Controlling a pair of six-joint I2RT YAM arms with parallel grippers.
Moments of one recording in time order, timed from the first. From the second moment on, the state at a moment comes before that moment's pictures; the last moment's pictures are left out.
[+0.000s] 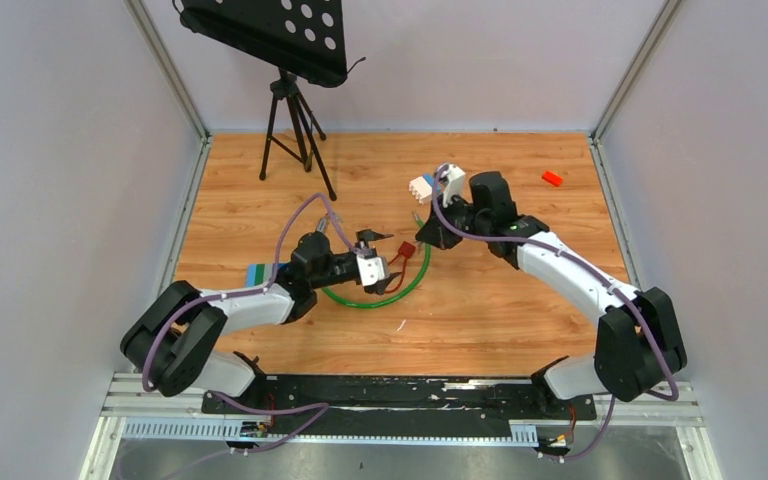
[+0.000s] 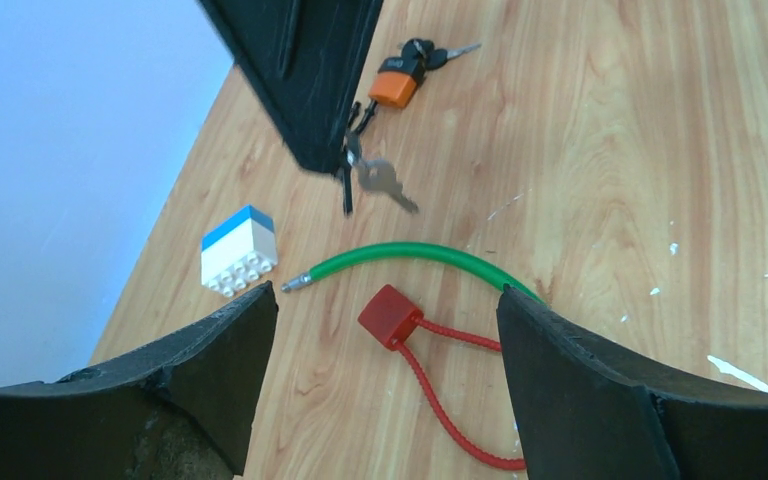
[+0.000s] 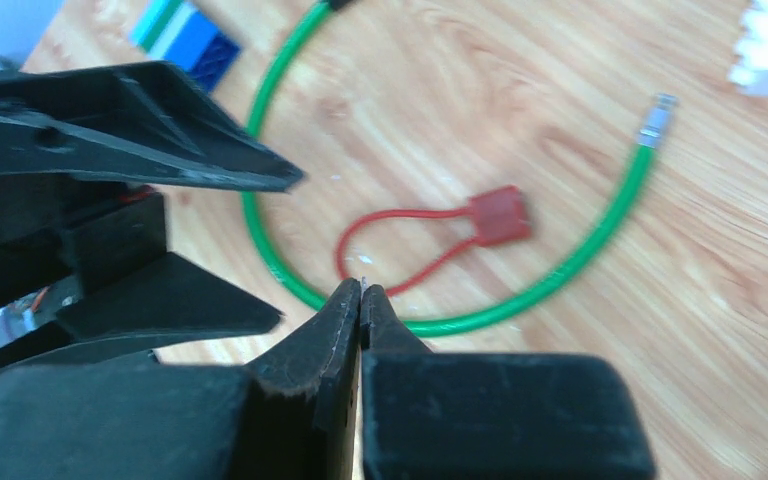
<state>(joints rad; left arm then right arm) -0.66 1.38 0.45 0.81 0.58 0.64 0.52 1.41 1.00 -0.16 -0.50 0.15</state>
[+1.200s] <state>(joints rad) -0.76 2.03 1.40 -0.34 0.03 0.05 0.05 1.26 0.95 -0.28 -0.65 0.09</state>
